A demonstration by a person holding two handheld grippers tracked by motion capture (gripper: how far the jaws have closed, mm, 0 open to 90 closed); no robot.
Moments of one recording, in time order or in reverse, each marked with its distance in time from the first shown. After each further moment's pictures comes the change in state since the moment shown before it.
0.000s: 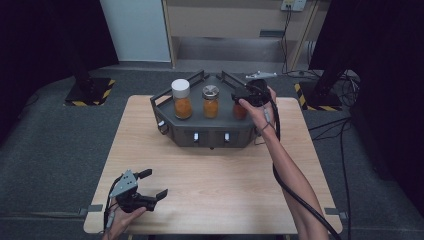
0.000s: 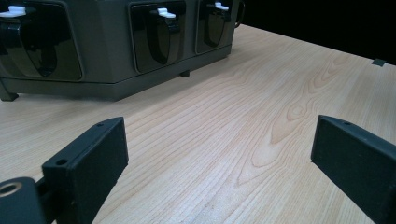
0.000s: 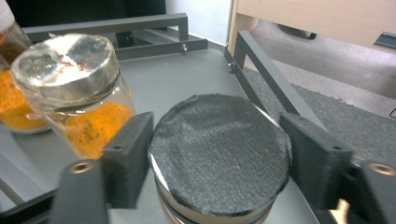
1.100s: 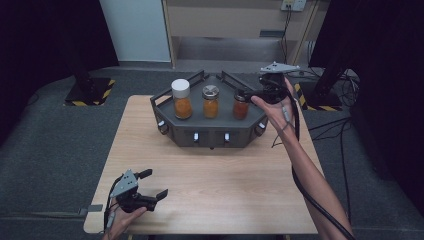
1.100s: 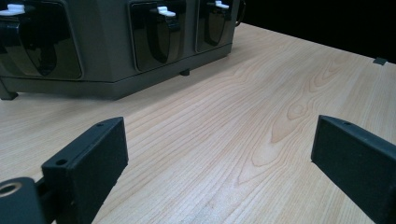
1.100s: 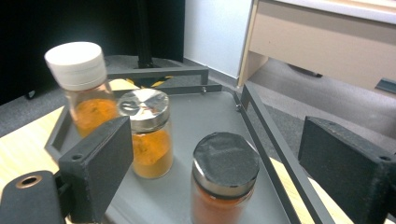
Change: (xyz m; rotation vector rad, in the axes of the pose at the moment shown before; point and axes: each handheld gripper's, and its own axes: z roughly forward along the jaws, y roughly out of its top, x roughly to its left) left arm -0.001 0.001 0.001 0.004 0.002 -0.001; right arm -0.004 0.010 -0.081 -0.126 0.068 -0.072
